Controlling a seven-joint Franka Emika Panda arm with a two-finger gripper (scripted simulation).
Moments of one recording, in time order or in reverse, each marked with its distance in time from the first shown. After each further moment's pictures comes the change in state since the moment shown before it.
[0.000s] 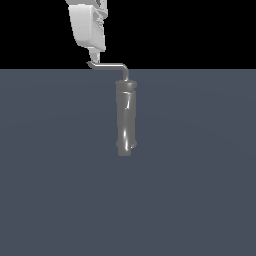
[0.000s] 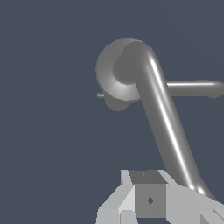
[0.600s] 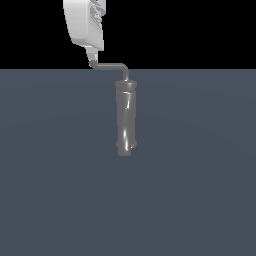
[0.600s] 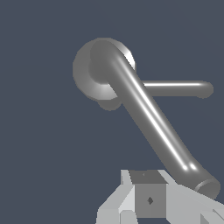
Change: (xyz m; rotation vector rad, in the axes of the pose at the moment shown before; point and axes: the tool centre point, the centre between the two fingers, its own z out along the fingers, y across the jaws) arm 0.000 0.025 0.000 0.002 0.000 -0.007
